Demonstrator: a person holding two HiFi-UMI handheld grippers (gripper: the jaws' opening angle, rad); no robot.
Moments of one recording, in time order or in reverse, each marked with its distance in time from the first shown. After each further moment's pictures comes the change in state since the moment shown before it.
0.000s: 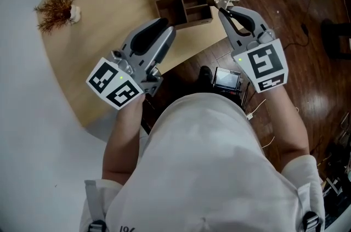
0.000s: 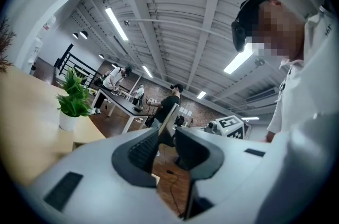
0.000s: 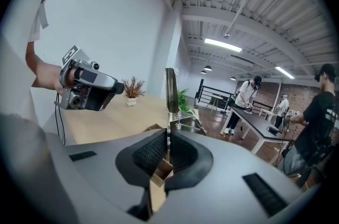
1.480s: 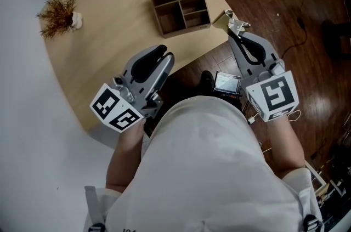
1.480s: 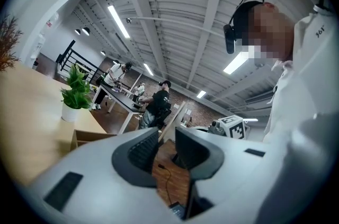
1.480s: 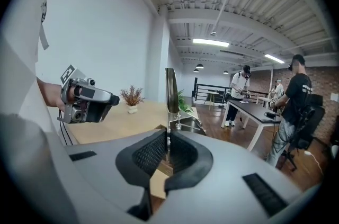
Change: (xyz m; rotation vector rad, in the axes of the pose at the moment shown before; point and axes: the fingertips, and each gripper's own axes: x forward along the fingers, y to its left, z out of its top) left arm -0.027 -0.034 -0.018 -0.026 0.022 -0.002; right arm -0.060 0.013 -0.006 0.145 -0.036 -0.015
